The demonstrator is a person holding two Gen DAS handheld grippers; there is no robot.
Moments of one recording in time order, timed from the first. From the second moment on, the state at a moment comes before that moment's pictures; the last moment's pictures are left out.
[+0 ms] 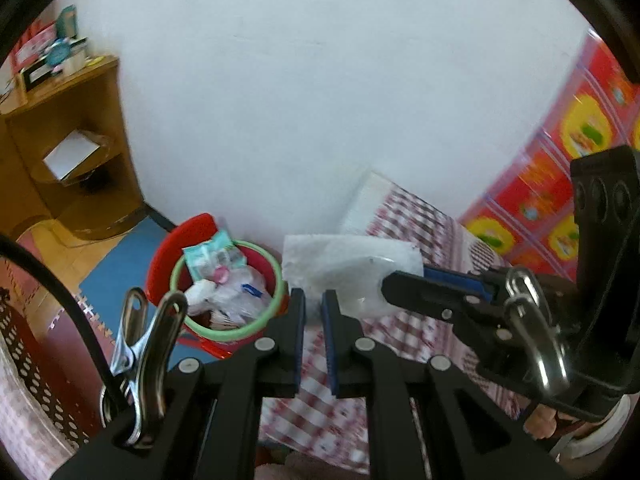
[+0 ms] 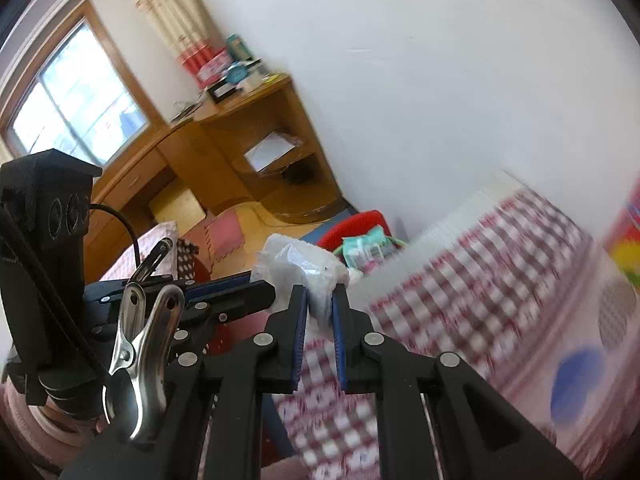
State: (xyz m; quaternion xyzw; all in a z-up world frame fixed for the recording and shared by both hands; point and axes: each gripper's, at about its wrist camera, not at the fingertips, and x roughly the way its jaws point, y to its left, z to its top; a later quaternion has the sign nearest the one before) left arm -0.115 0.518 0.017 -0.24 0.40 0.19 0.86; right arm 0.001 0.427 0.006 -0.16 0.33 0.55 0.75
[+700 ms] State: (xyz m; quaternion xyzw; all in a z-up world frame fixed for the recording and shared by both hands) left arm -0.064 0.675 -0.105 -0.30 0.46 0.17 0.82; right arm 0.088 0.619 -0.074 -0.24 0.43 0.51 0.70
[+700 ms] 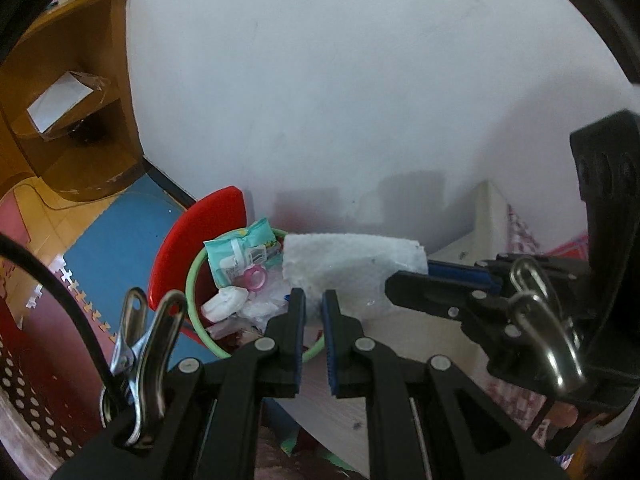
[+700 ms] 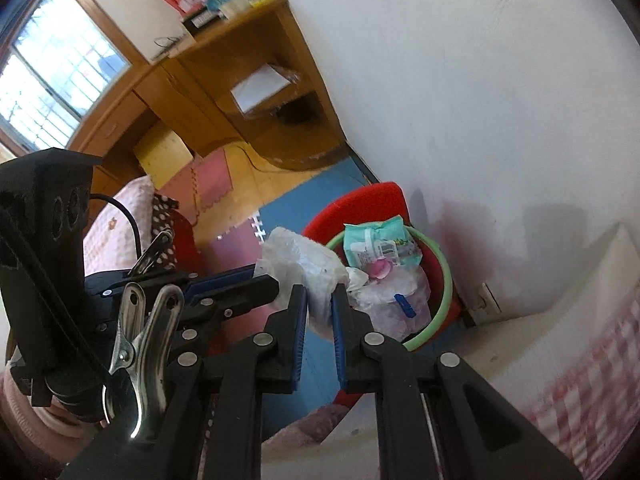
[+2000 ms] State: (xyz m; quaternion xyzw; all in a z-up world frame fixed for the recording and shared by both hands) left arm -0.033 0.701 -0.158 -0.29 0.53 0.19 0.77; right arm 0.125 0.641 -0.102 -0.21 0.49 0.45 0.72
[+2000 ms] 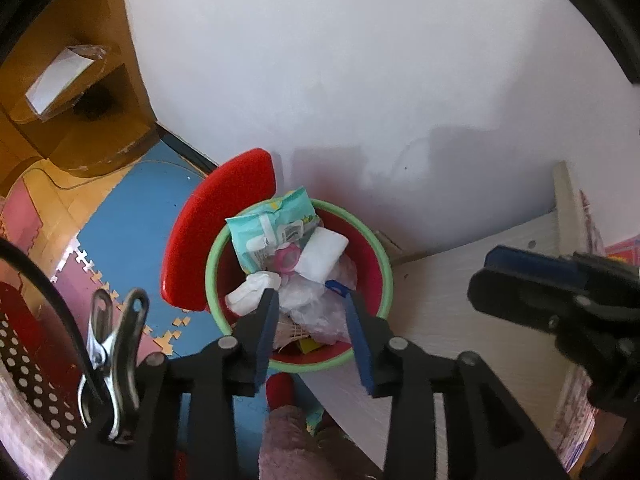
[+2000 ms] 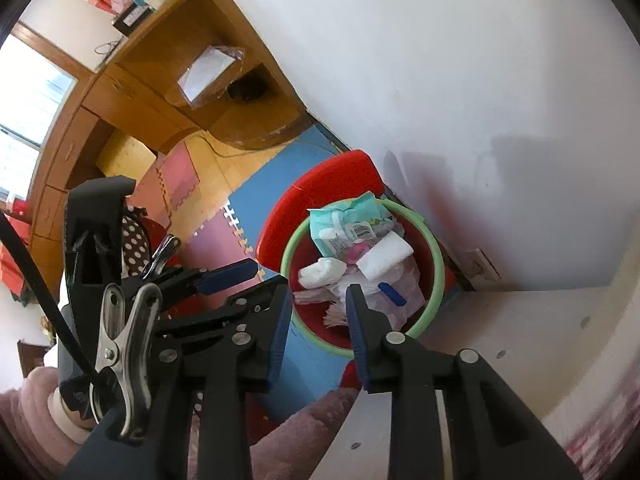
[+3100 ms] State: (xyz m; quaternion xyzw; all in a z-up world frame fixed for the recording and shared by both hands) left arm -0.060 0.663 -0.089 -0.27 0.51 0.24 0.78; right arm 0.078 0.580 -0.069 -0.20 0.42 0.42 0.78
